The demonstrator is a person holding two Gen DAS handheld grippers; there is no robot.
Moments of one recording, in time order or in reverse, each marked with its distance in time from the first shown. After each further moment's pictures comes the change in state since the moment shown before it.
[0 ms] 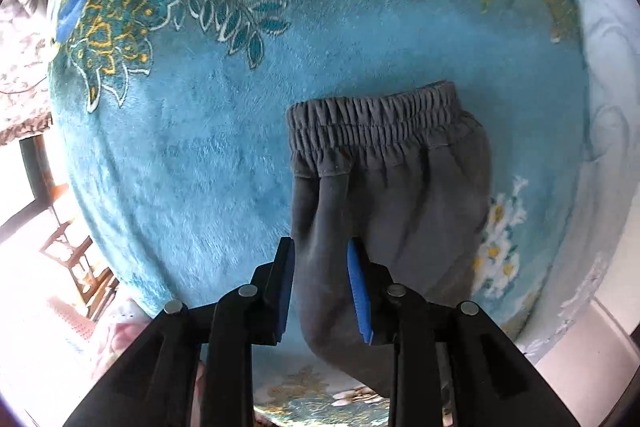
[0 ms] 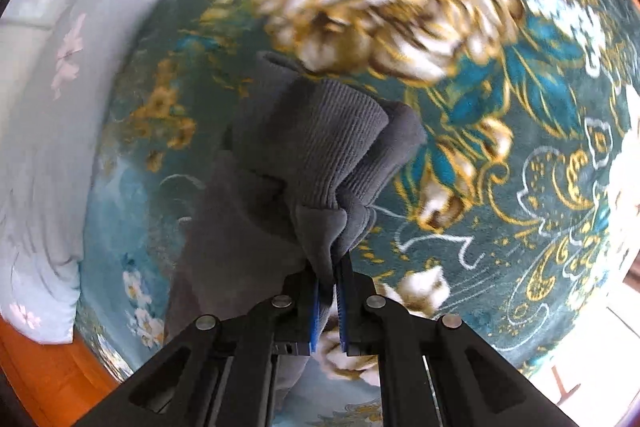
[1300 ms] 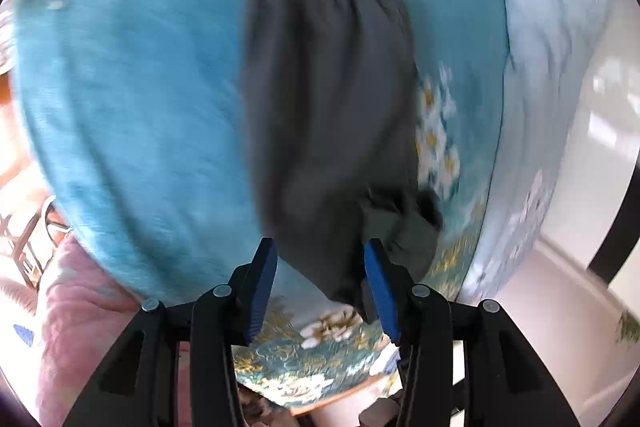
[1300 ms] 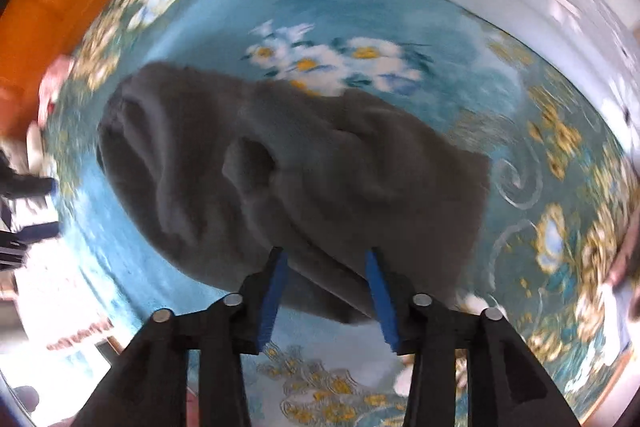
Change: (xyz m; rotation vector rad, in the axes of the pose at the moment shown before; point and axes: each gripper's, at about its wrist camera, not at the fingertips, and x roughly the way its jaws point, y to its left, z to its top) left arm 0.047 -0.039 -0.122 0.123 0.167 -0.250; right arm 0.012 0.183 -0.250 -1.326 0.081 -0.092
